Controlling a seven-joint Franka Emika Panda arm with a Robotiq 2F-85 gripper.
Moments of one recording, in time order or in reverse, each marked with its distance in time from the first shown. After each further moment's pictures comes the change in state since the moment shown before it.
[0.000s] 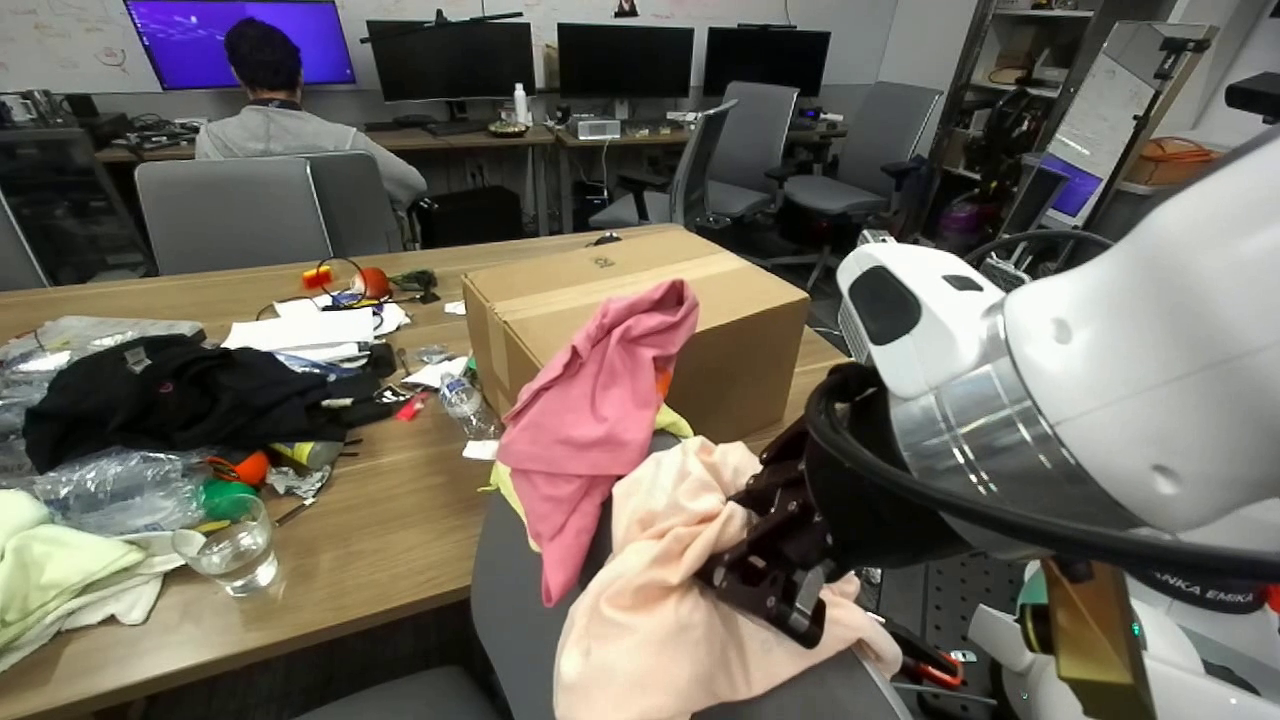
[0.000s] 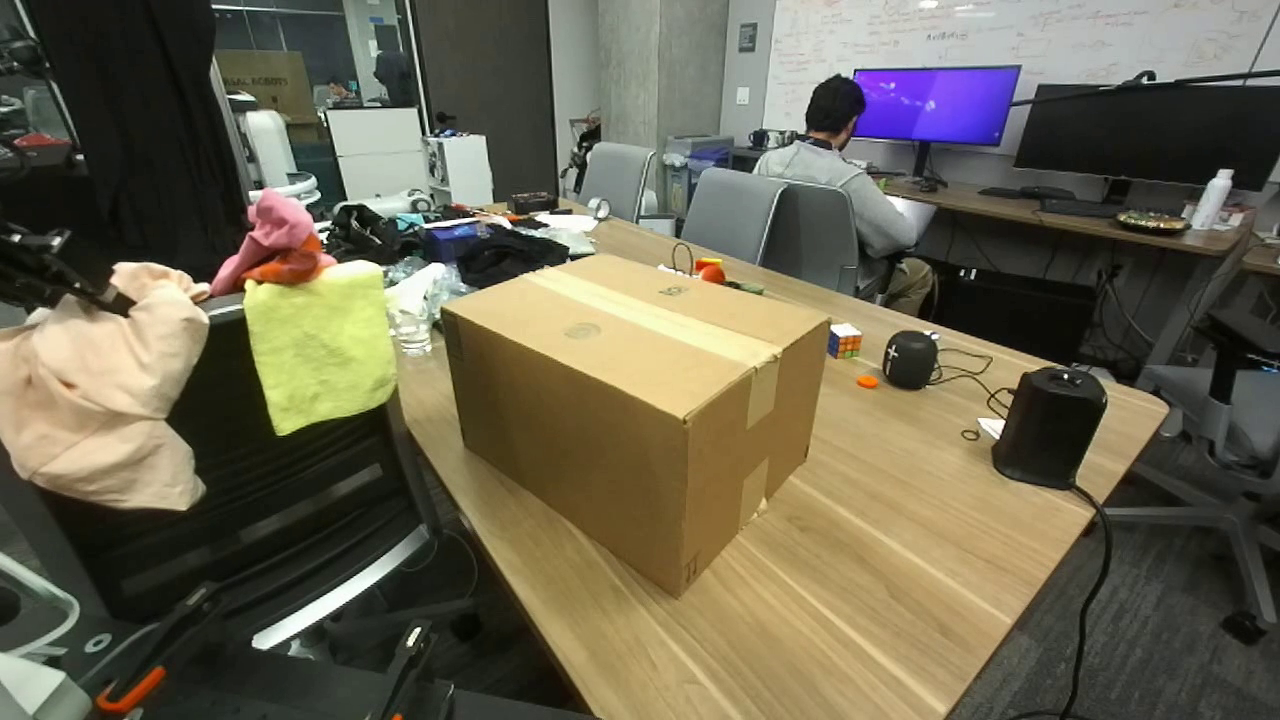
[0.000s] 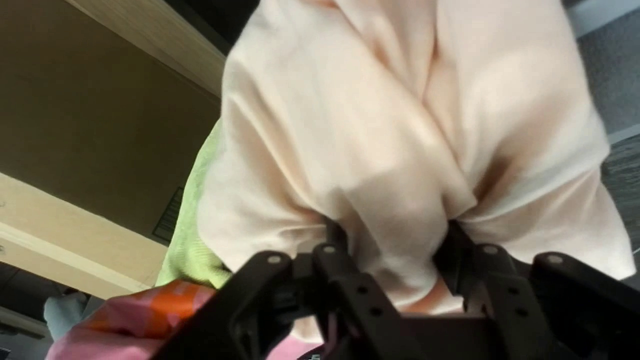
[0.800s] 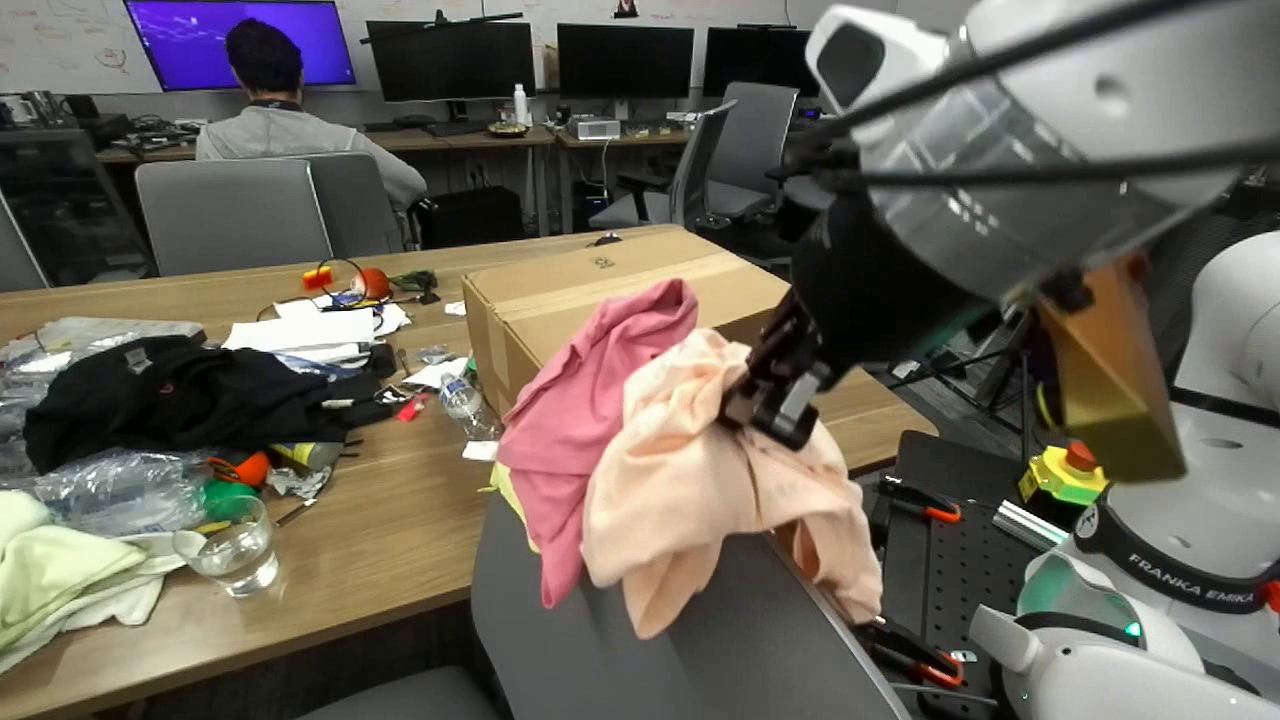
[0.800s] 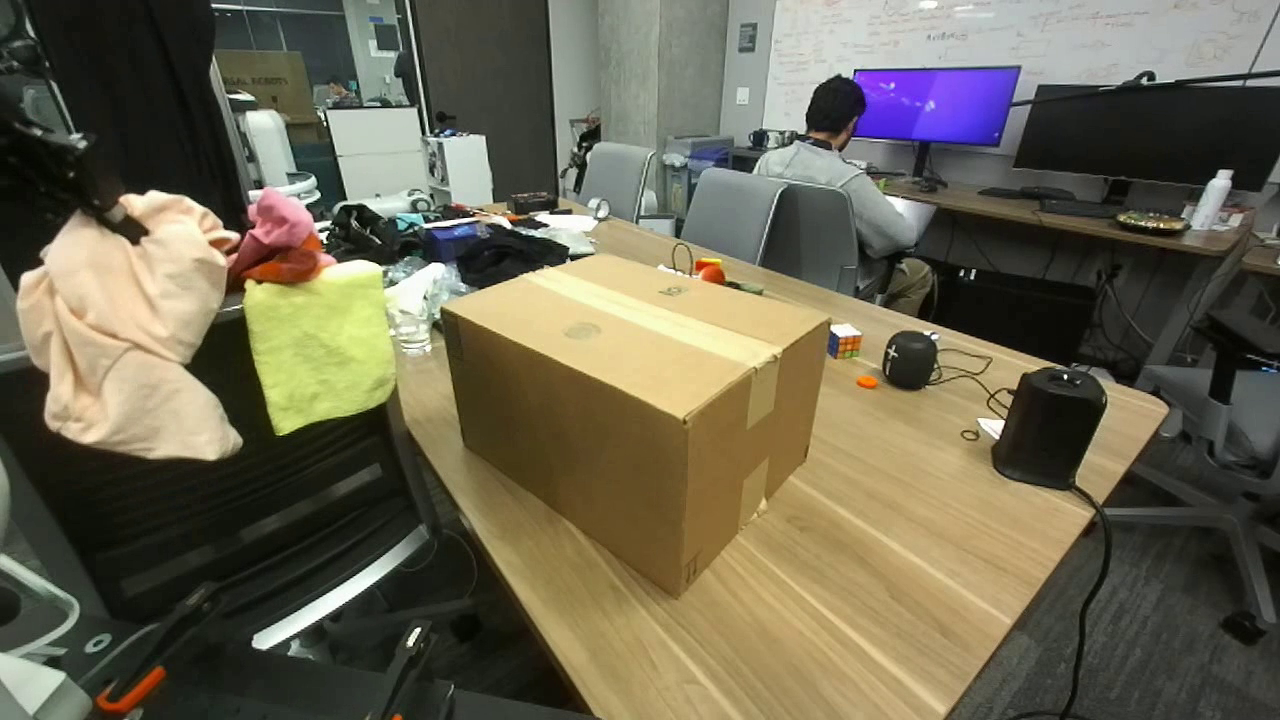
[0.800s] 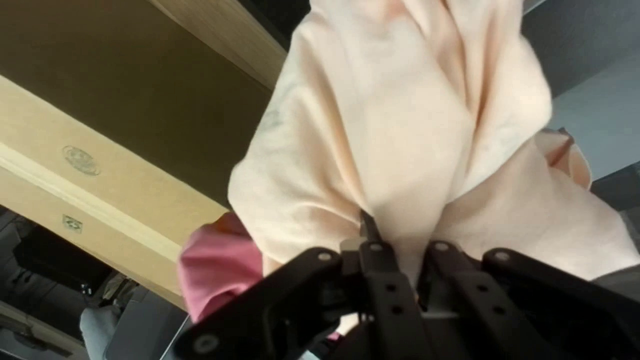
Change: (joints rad) arm 0.106 -0.040 -0.265 0.149 0.002 -0.328 -0.201
